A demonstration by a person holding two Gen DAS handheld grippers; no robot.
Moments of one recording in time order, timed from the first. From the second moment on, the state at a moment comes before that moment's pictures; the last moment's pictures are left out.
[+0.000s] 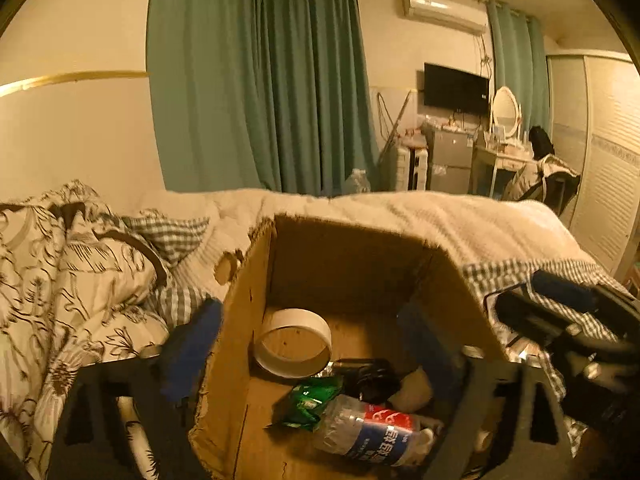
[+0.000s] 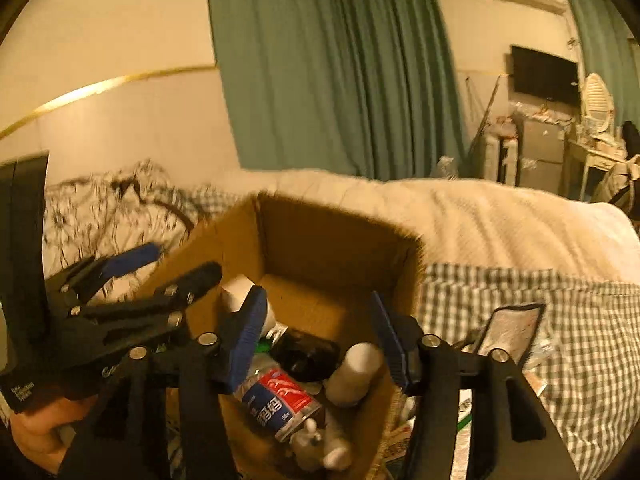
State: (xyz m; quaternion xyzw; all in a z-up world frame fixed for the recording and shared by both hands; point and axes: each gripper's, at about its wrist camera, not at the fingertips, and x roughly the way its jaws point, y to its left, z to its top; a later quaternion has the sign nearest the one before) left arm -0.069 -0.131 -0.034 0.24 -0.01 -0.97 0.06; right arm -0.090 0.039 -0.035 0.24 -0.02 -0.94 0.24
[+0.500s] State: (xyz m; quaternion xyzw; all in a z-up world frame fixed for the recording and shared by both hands) left arm -0.029 -0.099 0.014 0.21 0.02 -0.98 0.07; right arm -0.051 0.134 0.032 0.17 -0.06 -0.97 0.14
